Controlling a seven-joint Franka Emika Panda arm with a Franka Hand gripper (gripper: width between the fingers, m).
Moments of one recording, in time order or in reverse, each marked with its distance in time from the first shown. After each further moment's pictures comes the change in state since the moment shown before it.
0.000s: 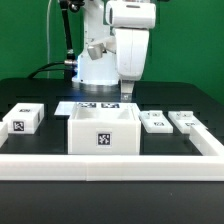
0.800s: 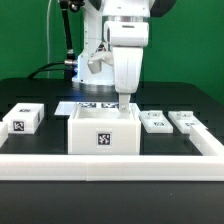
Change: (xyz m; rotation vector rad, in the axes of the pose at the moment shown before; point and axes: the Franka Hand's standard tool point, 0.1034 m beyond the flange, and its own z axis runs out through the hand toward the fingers) arm -0.002 -0.051 0.039 0.005 0.021 0.001
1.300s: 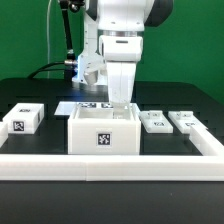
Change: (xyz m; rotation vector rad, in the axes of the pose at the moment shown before) arm -0.004 -0.009 0.017 0.029 0.002 0.011
